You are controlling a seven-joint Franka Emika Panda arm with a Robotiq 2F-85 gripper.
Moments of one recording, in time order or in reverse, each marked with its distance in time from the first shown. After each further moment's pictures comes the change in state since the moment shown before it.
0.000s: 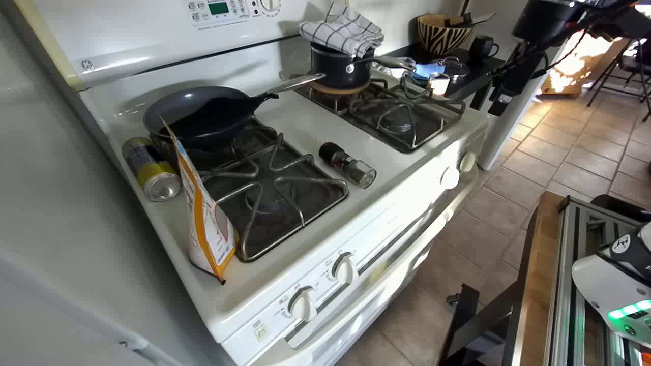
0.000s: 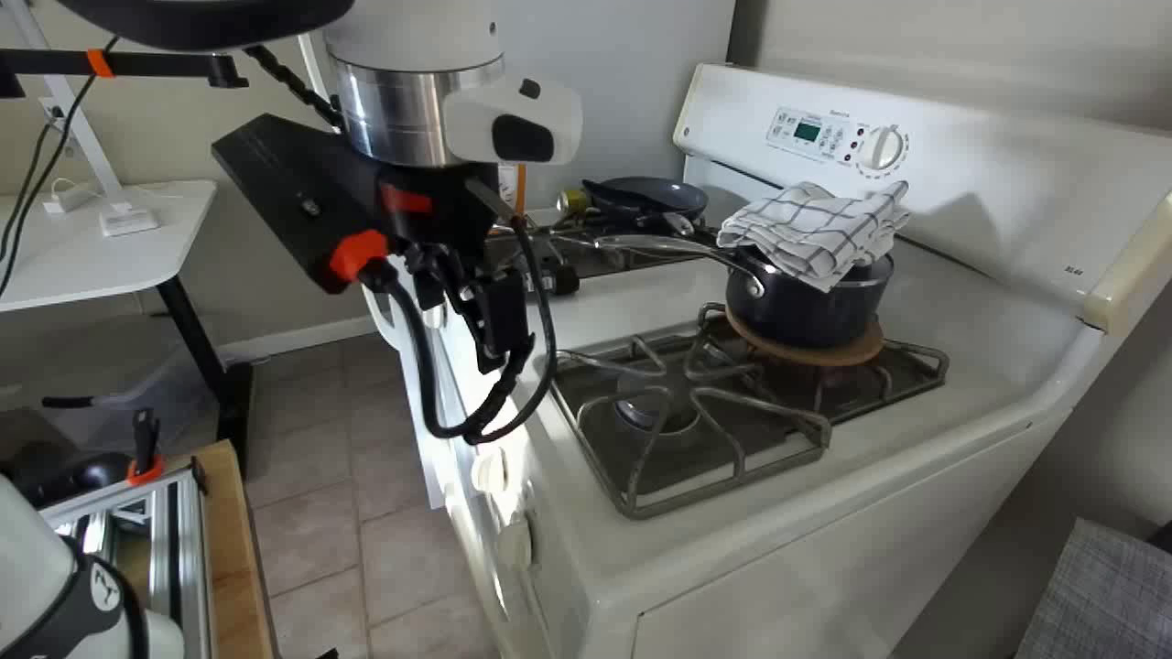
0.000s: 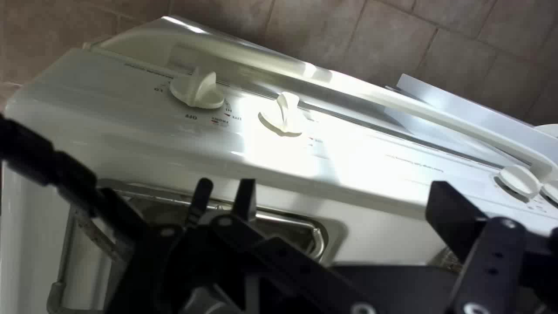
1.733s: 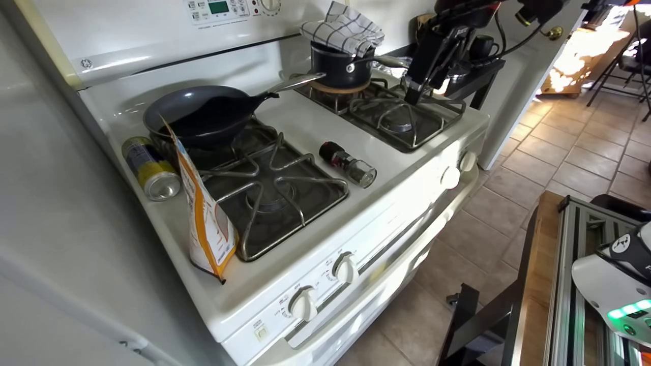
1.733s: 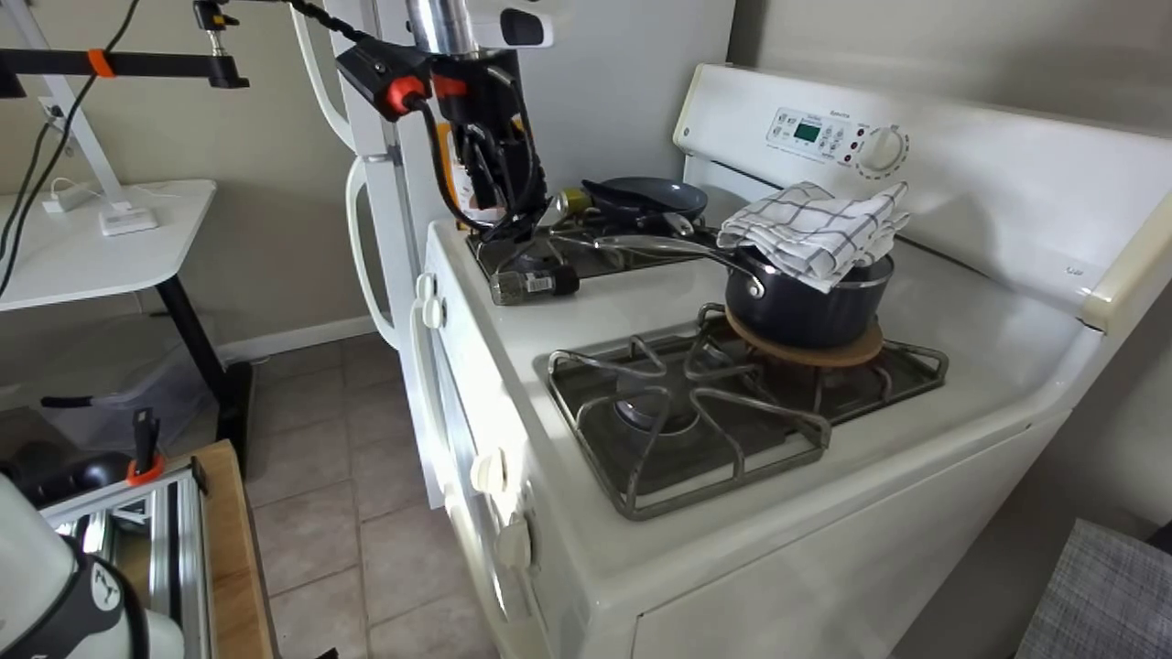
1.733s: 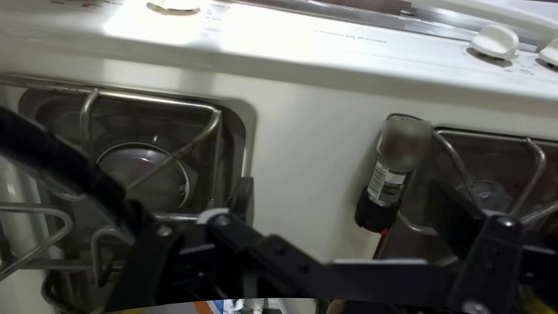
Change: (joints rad) arm 0.025 0.256 0.359 0.255 0.059 0.105 0.489
